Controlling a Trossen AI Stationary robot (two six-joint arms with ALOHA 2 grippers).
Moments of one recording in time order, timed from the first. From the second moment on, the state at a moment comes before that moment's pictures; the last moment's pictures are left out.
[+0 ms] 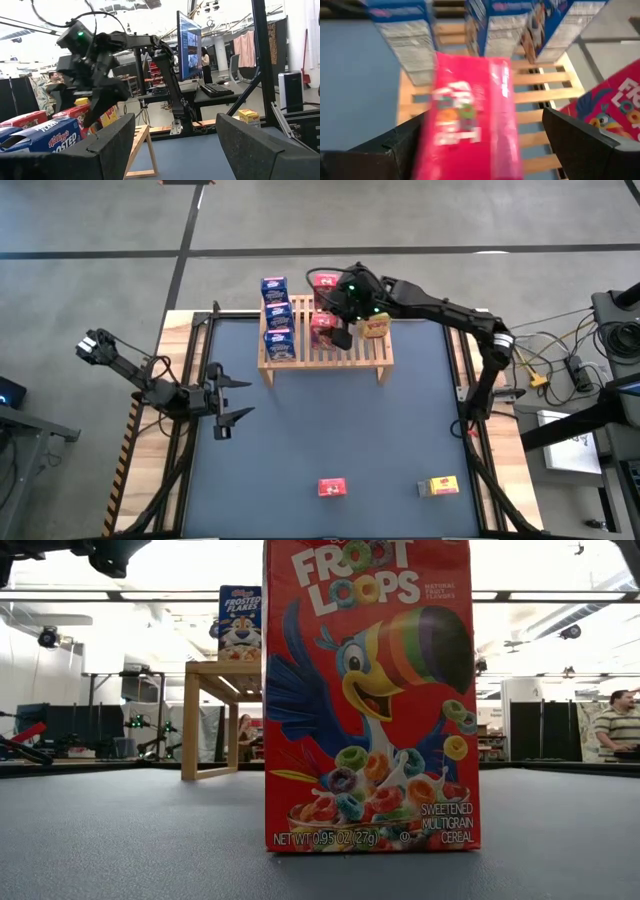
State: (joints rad) left arm -0.57 0.57 0.25 0.62 -0.67 0.36; right arm -0.43 1.77 1.77 -0.68 -0.22 -0.28
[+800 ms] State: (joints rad) left arm -0.57 0.57 0.25 0.62 -0.67 0.33; right arm -0.43 1.82 1.84 -0.81 -0.27 -0.32
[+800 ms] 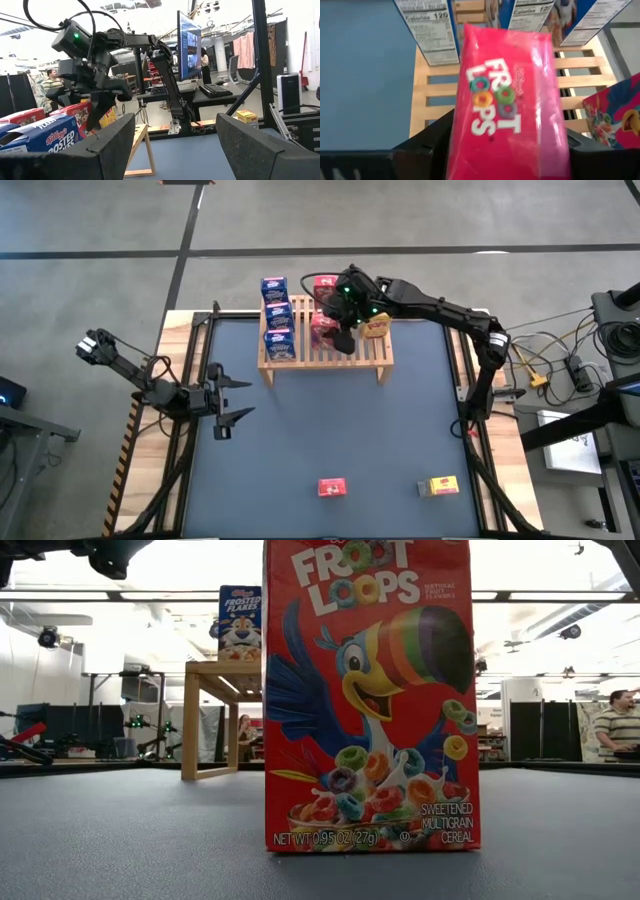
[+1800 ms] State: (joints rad) left arm -0.57 0.59 0.25 0.62 -0.67 0.33; right arm -0.50 1.82 1.89 -0.82 -0.22 -0.47
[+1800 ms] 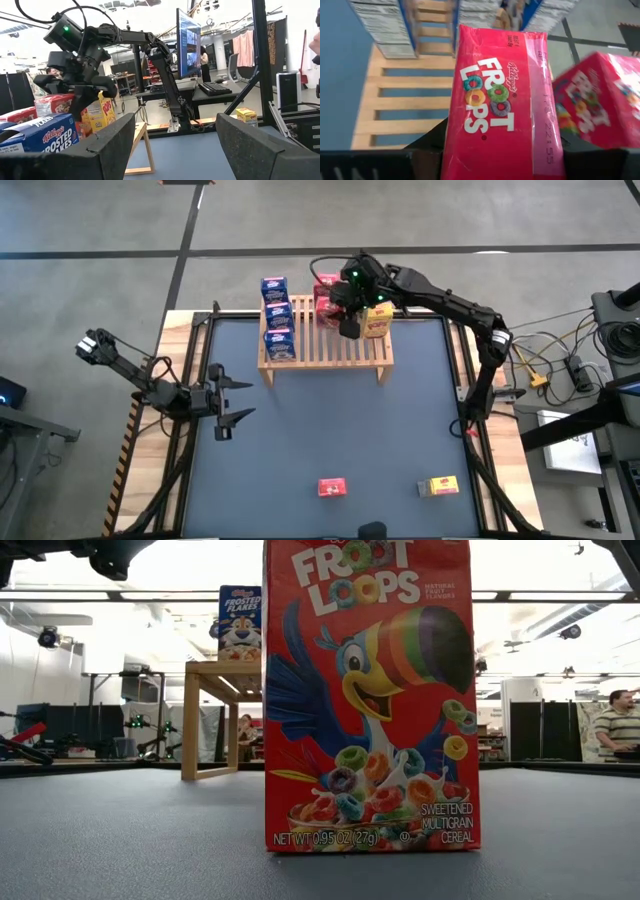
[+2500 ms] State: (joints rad) left arm -0.57 0.59 0.25 0.62 -0.67 0.33; right arm -0.52 1.82 1.86 -0.78 -0.30 -0.46
